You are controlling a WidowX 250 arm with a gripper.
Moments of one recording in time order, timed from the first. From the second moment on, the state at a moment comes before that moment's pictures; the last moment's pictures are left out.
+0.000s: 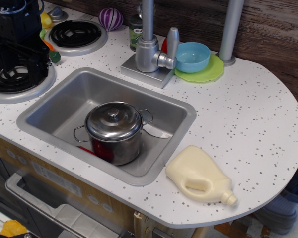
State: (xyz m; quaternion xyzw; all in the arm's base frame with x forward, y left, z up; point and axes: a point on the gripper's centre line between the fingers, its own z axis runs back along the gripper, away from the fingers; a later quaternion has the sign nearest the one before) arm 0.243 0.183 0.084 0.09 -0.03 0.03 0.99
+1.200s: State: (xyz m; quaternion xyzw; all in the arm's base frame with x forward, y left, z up) arm 0.280 0.074 0.032 0.00 -0.07 0.00 1.00
